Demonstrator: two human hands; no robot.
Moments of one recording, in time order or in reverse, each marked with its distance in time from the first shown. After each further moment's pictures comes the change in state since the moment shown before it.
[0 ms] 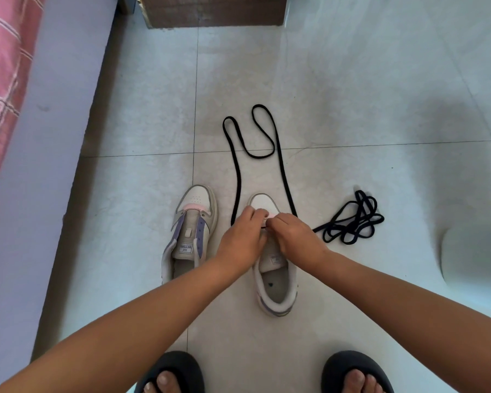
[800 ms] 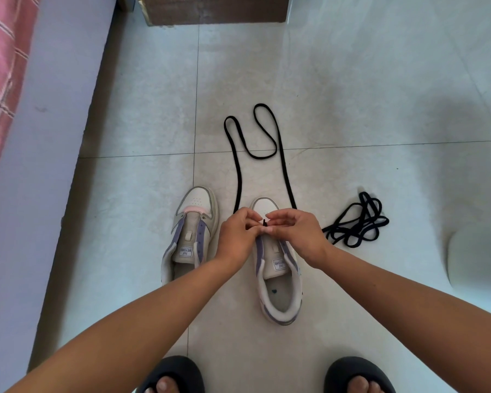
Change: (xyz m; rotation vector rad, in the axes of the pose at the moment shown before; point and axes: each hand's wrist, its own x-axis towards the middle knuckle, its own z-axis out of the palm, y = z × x) left_hand 0.013 -0.014 0.007 -0.680 0.160 -0.308; right_hand 0.014 -0.012 -0.020 1.095 -0.023 0.865
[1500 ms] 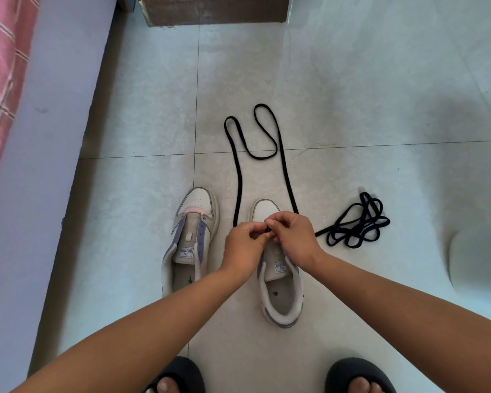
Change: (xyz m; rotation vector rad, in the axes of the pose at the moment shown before) left_hand -0.018 0.002 0.010 -0.042 -0.009 -0.041; right_hand 0.006 0.011 0.014 -0.133 0.116 -0.051
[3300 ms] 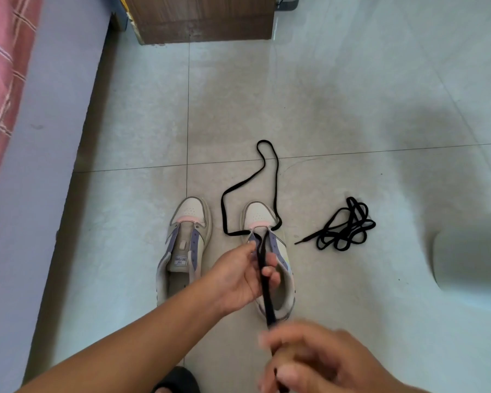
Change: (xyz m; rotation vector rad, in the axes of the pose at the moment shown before) left_hand -0.052 0.056 -0.025 -0.718 -0.431 -0.611; right_hand -0.195 -0.074 -0.043 0.067 -0.660 -0.050
